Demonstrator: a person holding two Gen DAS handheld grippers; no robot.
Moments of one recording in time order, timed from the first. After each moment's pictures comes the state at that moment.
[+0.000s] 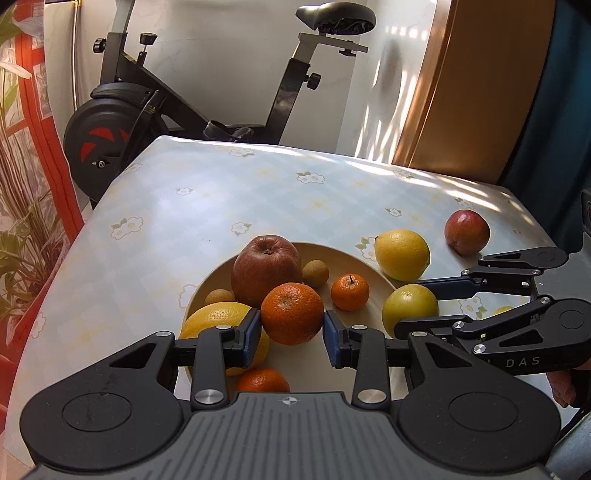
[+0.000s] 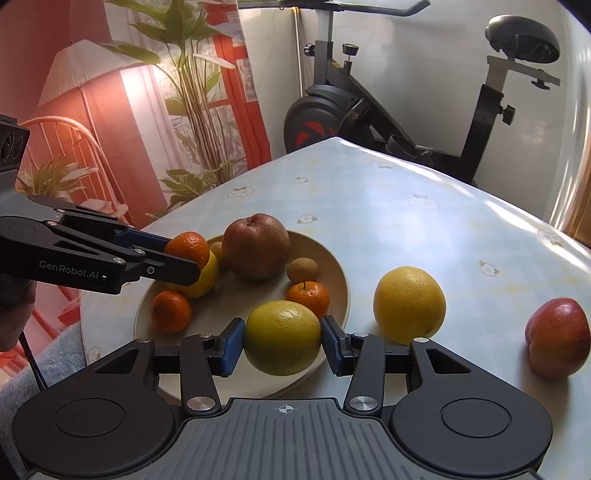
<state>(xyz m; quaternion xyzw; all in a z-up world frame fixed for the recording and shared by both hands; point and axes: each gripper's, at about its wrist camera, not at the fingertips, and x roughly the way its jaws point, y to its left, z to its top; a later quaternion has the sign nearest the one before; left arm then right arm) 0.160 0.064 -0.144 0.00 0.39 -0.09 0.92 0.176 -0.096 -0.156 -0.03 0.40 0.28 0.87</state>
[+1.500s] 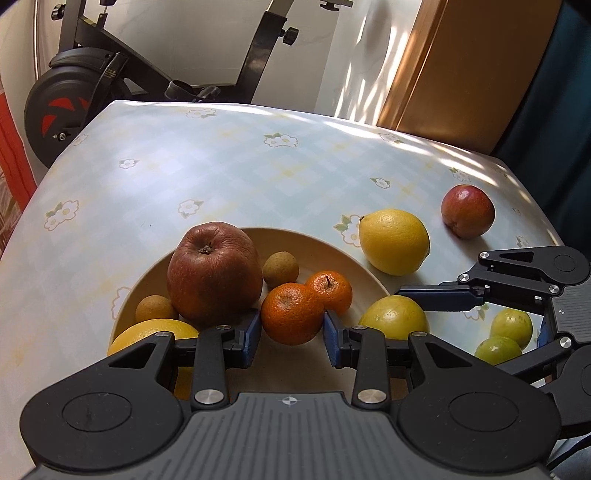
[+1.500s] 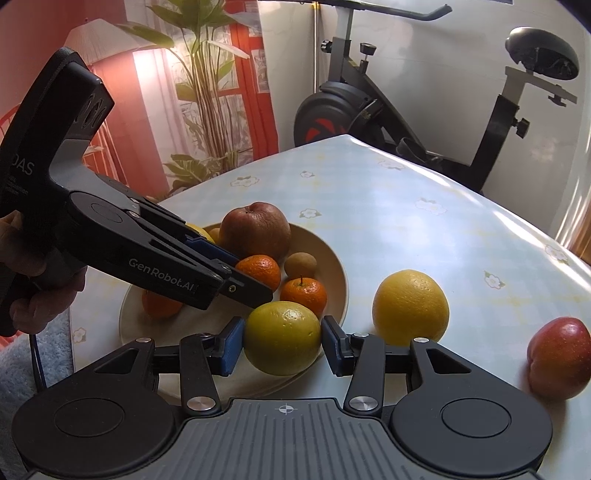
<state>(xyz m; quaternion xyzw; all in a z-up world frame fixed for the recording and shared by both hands) 0.212 0.041 -0.174 -0.01 0.45 -0.13 0.88 0.181 -0.092 -0.166 -0.07 0.40 0.30 0.87</state>
